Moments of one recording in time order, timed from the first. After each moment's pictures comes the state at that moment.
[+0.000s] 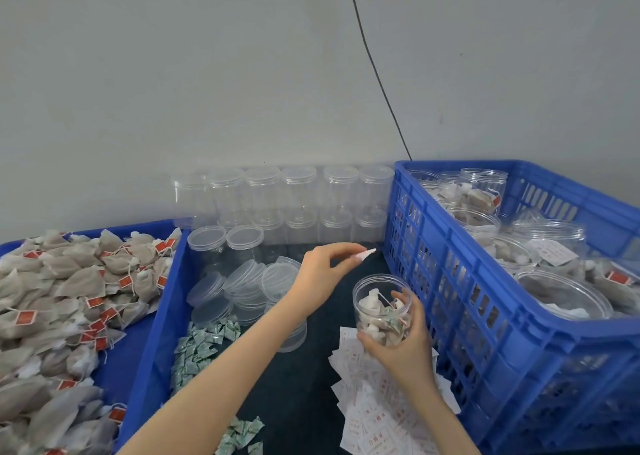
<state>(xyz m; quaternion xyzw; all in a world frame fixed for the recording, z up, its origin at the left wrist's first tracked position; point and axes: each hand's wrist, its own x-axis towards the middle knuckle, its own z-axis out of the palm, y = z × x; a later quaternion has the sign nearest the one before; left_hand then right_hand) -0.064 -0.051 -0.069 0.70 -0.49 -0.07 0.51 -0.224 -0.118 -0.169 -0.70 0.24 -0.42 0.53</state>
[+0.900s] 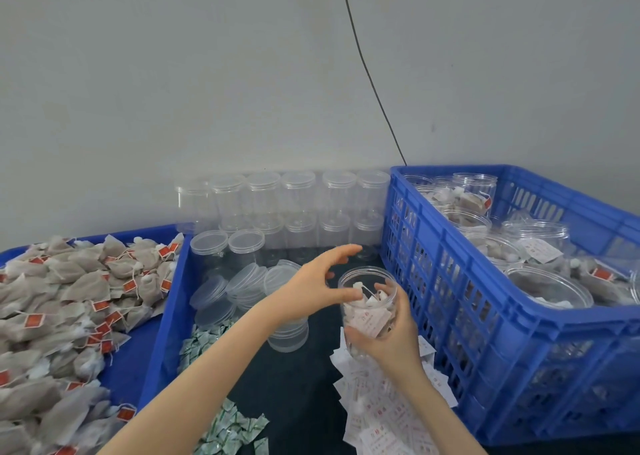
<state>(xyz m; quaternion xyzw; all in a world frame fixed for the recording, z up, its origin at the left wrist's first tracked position) -0.077 -0.002 -0.043 0.69 -0.57 -0.20 0.41 -0.220 -0.099 -0.142 -0.72 0.23 -0.39 0.53</state>
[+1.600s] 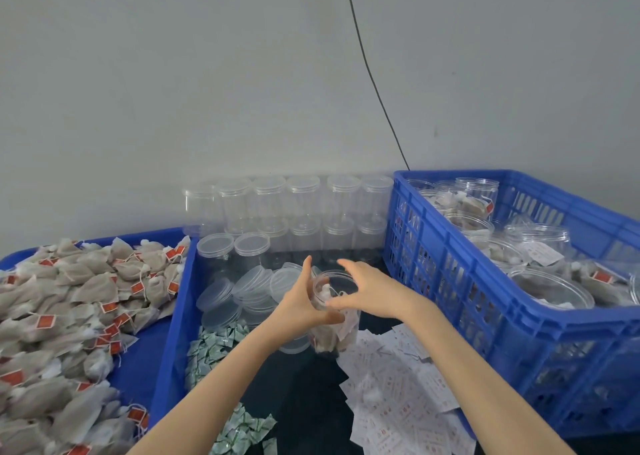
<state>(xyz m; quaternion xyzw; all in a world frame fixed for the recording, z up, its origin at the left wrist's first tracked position) -0.055 0.012 -0.098 0.72 -0.41 -0.28 0.48 -0.172 -0.117 -0.044 -0.94 0.20 -0.01 0.28</state>
